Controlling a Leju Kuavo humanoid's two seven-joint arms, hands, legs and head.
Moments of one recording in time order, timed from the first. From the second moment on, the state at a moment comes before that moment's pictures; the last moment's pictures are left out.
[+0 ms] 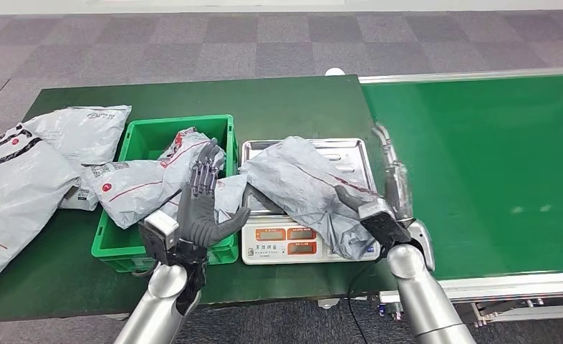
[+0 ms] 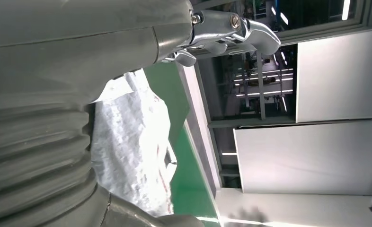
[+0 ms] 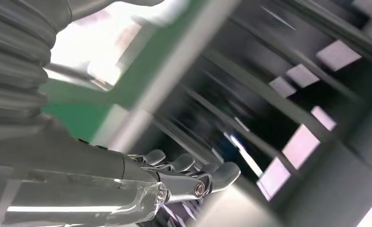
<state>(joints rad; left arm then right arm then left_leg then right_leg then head) -0.32 -0.19 -0.42 -1.18 0.05 -0.01 -0.69 -0.28 0.00 0.20 -1.37 0.39 -0.34 -0.60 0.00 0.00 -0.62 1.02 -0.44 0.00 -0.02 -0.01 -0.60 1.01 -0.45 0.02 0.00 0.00</state>
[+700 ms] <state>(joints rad) -0.41 -0.21 -0.42 -1.02 0.12 0.03 -0.69 -0.21 0.02 0.17 -1.83 0.10 -0.70 -0.70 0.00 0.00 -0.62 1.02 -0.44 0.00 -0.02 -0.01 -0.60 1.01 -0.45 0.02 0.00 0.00</state>
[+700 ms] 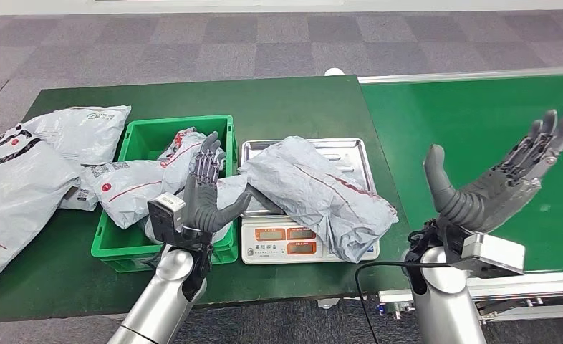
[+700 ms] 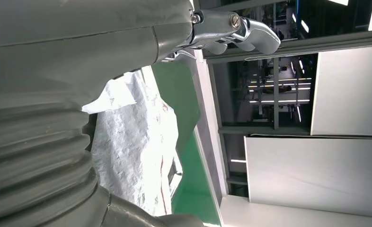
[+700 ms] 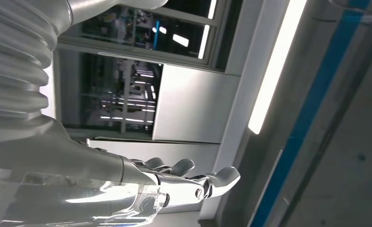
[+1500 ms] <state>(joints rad) -0.64 -0.37 -0.78 -0.59 -0.18 0.08 -0.51 -0.24 0.04 0.17 -1.81 0.07 -0.61 -0.70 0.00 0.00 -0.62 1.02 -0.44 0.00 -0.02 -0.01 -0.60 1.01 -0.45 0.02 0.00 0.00</state>
